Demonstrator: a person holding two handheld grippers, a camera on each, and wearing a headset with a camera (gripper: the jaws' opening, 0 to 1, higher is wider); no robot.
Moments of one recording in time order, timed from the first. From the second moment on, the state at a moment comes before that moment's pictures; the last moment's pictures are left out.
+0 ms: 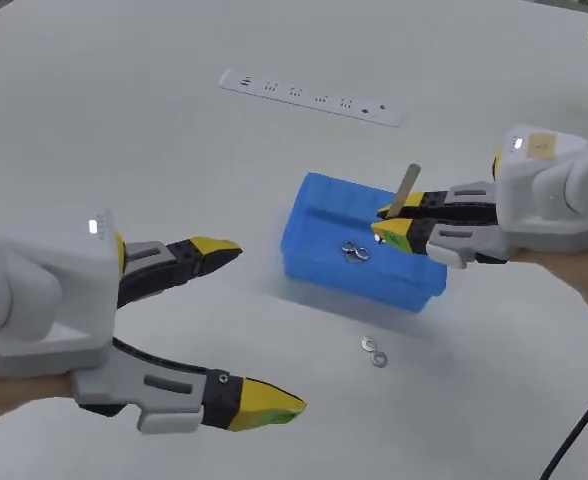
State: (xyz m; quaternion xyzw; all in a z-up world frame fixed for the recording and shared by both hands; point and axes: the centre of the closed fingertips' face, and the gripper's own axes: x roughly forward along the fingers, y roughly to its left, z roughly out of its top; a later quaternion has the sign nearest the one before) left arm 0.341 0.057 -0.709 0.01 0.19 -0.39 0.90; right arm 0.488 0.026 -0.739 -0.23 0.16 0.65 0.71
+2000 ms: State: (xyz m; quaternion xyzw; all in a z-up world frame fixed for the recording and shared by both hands) left arm 0.416 0.033 -0.677 0.02 0.15 -0.42 0.90; right arm 0.473 0.029 -0.744 -0.24 0.14 0.67 0.69
